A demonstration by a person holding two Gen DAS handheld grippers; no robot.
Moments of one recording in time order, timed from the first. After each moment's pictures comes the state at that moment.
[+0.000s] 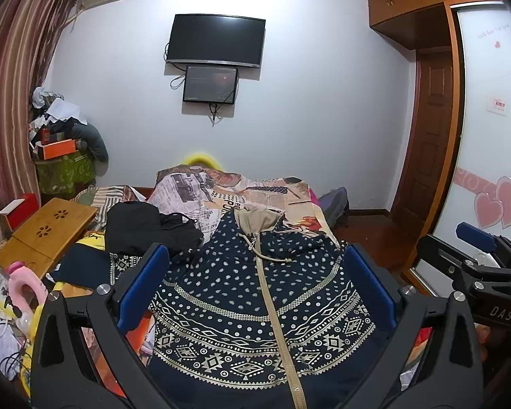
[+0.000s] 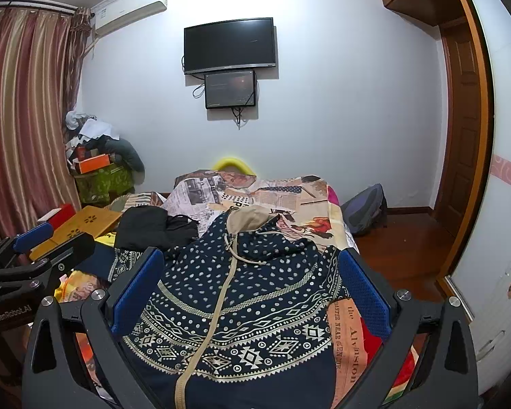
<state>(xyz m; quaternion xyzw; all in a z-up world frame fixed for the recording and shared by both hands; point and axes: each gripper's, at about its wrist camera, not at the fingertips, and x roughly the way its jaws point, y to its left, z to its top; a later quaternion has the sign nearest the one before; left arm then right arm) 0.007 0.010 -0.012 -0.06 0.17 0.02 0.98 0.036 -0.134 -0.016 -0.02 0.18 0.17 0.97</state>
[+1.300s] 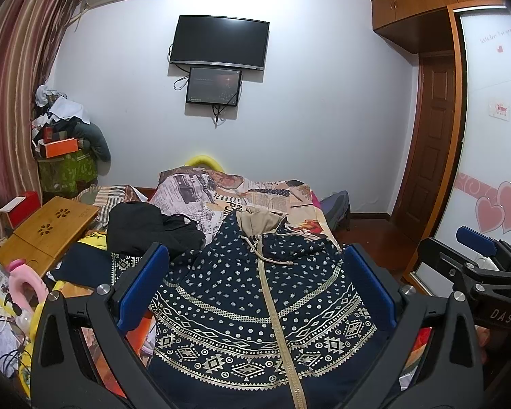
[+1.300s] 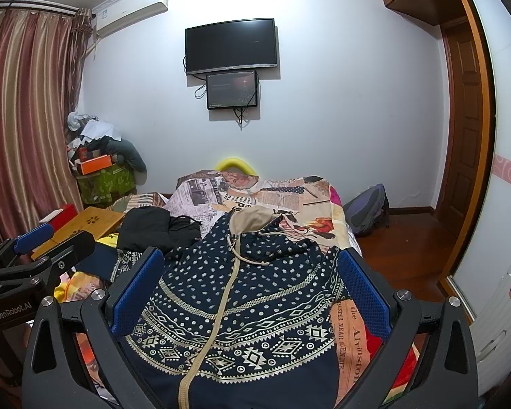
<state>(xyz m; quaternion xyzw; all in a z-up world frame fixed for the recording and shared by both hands) 0.006 0.014 -0.010 -0.07 0.16 0.02 0.98 0.034 -0.130 -0.012 -0.02 0.18 0.17 0.97</state>
